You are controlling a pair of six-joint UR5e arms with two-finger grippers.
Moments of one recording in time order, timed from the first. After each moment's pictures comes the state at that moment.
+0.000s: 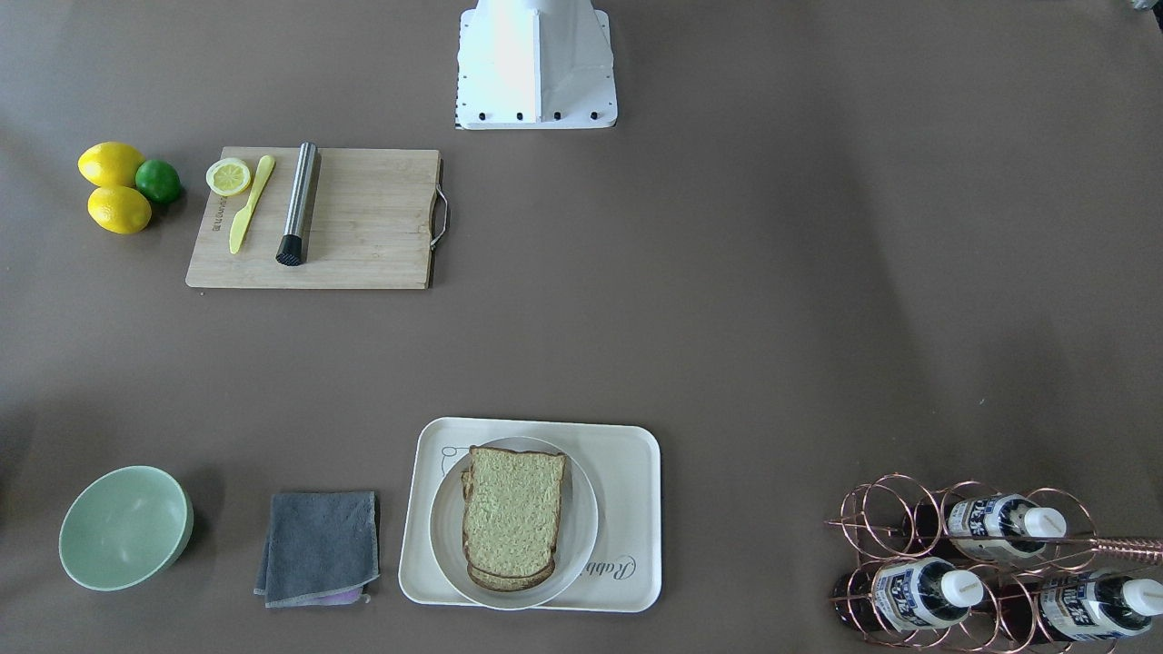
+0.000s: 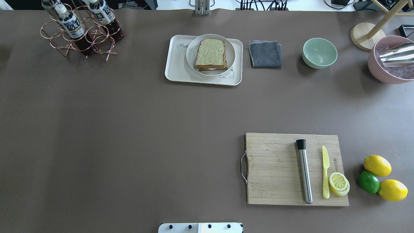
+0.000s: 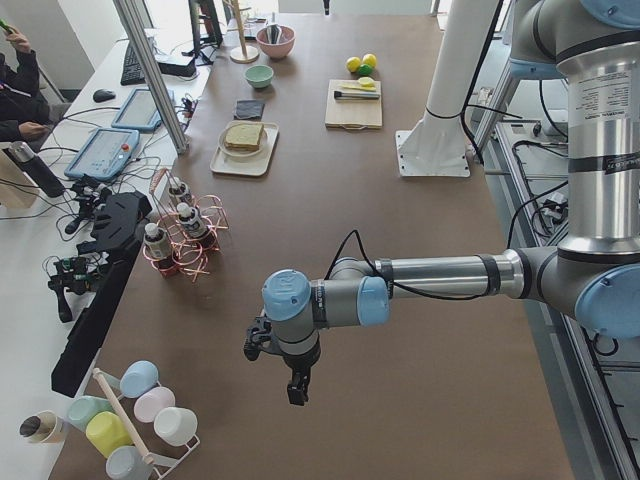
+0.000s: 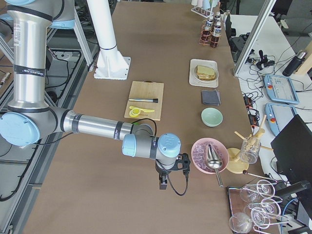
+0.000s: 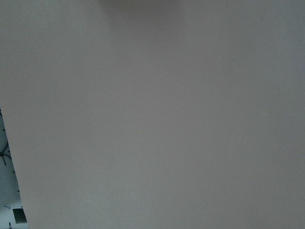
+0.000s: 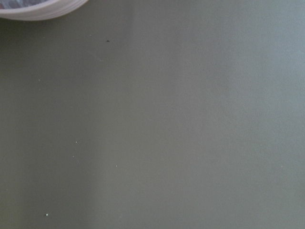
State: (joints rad) left arm -1.59 -1.45 -1.62 -1.54 -2.20 0.24; right arm 1.58 -1.68 1.54 -1.50 2.29 -0.10
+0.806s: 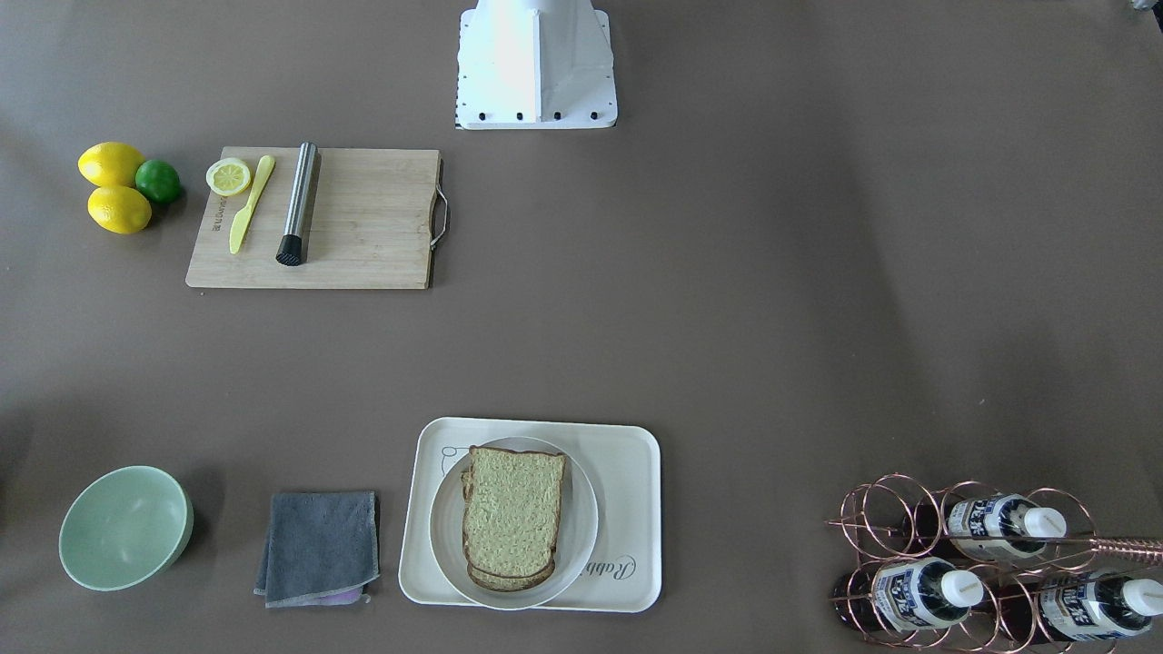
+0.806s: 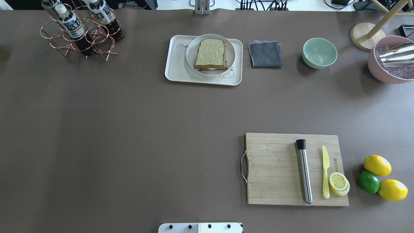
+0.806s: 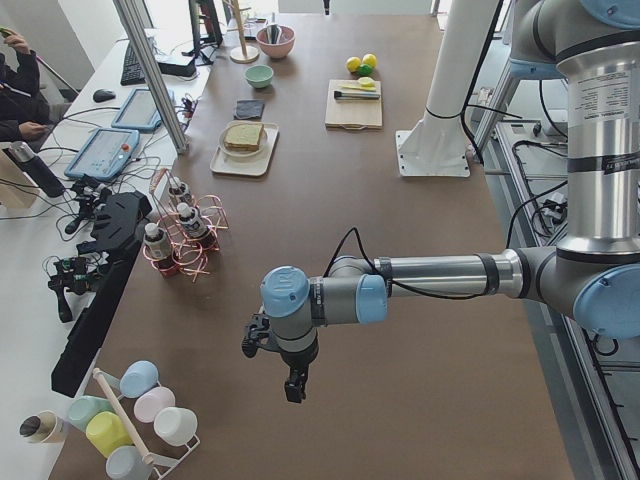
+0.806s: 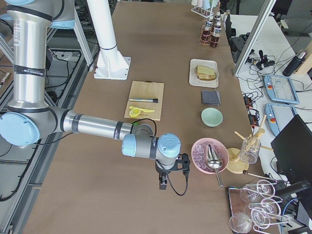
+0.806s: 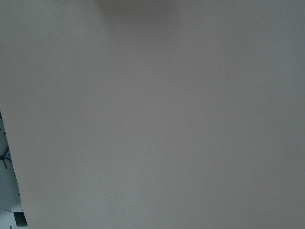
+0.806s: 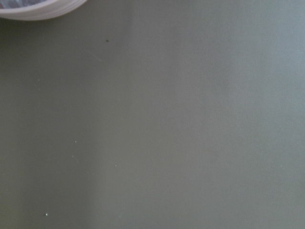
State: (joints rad) left arm -1.59 -1.46 -1.62 -1.54 -2.20 0.24; right arm 1.58 -1.68 1.54 -1.50 2.29 -0.10
